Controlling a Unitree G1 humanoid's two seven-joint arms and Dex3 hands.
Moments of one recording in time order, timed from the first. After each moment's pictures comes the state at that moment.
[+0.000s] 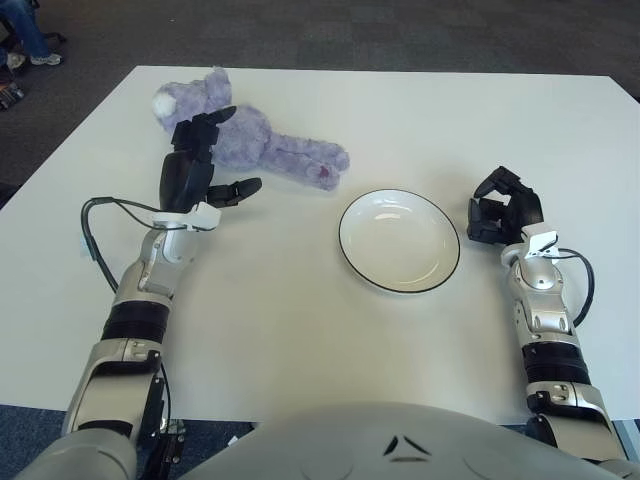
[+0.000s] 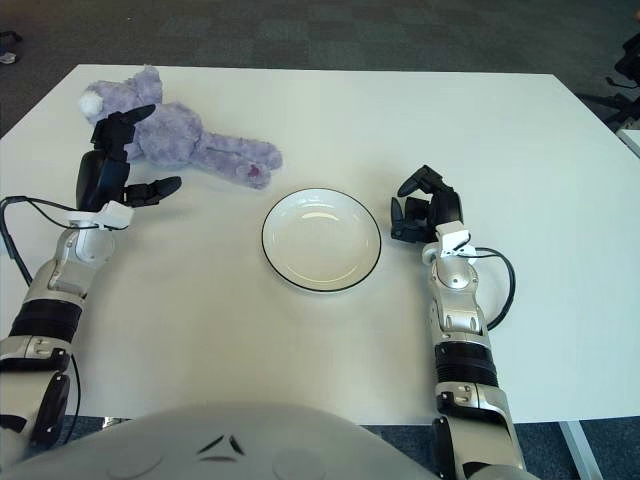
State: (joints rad) left arm -0.30 0.44 0.05 0.43 0.59 -0.66 0.40; right arm -0.12 -0.24 -0.15 0.23 -0.02 -0.21 -0.02
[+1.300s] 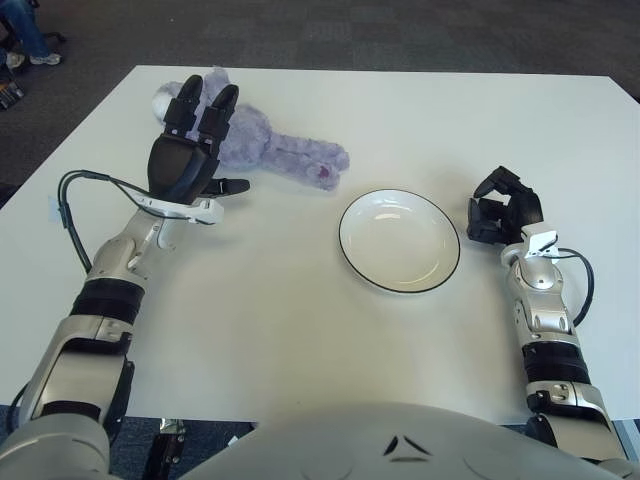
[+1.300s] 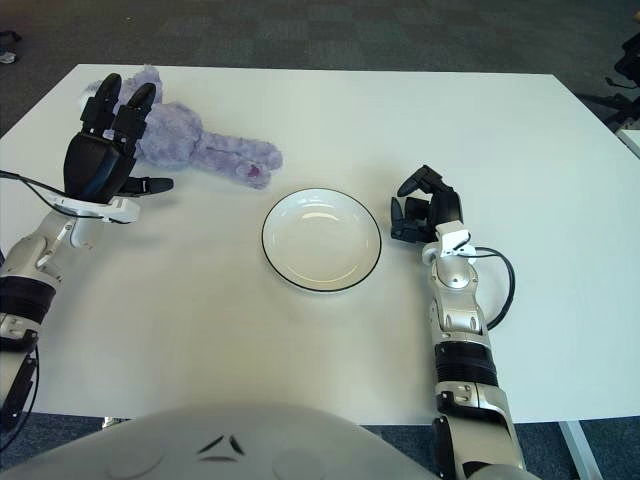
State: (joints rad) left arm -0.39 0.63 -0.13 0.47 0.90 -0.53 0.63; right arm -0.12 -0.24 -0.15 0.24 -0.02 -0.21 -0.02
